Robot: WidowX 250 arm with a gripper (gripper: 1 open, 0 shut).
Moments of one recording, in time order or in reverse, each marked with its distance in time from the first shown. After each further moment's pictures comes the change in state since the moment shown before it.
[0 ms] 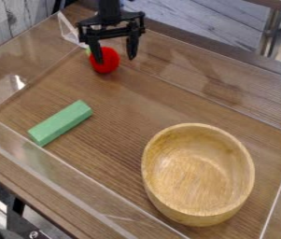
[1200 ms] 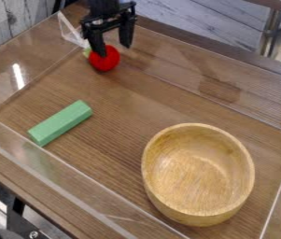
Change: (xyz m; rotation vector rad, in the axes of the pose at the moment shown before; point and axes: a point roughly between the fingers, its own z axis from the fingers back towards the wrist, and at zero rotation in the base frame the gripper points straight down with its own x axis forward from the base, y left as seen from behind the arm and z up) arm 0.020 -0.008 0.004 0.023 -0.023 0.410
